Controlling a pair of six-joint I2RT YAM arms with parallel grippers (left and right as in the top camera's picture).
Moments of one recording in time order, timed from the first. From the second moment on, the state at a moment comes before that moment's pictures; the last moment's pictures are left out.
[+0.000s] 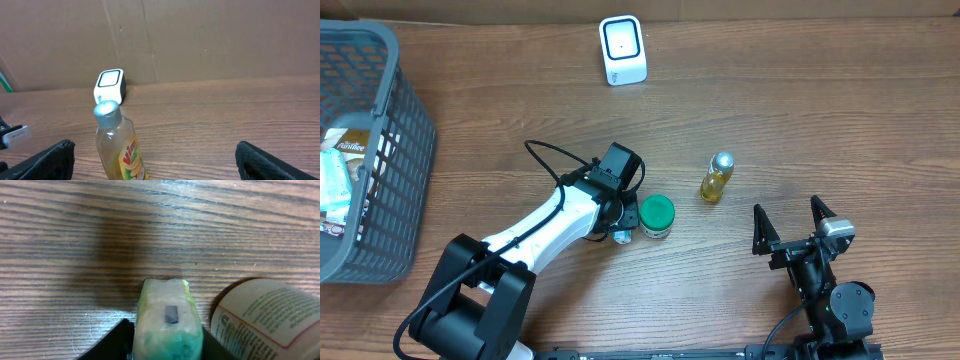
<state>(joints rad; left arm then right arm) -0.54 1.71 0.97 -0.60 0.05 -0.63 0.15 0.01 0.02 -0.03 -0.04 0.15</state>
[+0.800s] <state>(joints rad) -0.51 1.71 1.13 -0.69 0.01 -0.57 0.15 0.01 0.02 -0.03 -0.04 0.15</state>
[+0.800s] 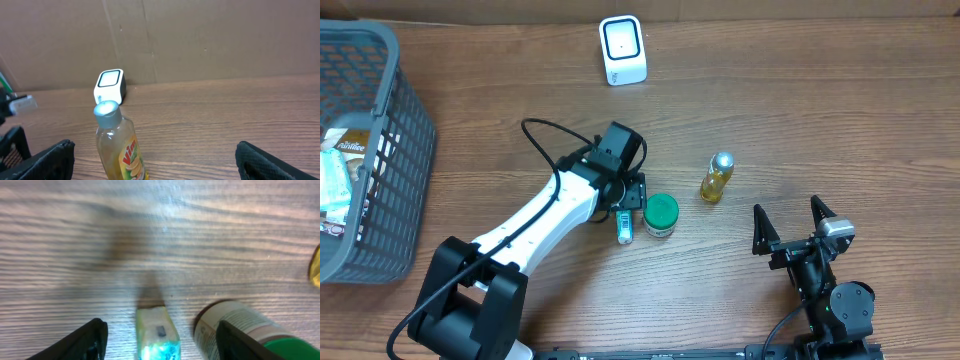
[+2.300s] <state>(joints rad) 0.48 1.72 2.20 -1.01 -0.29 0.14 0.15 0.01 0.02 -0.03 -0.04 0.15</state>
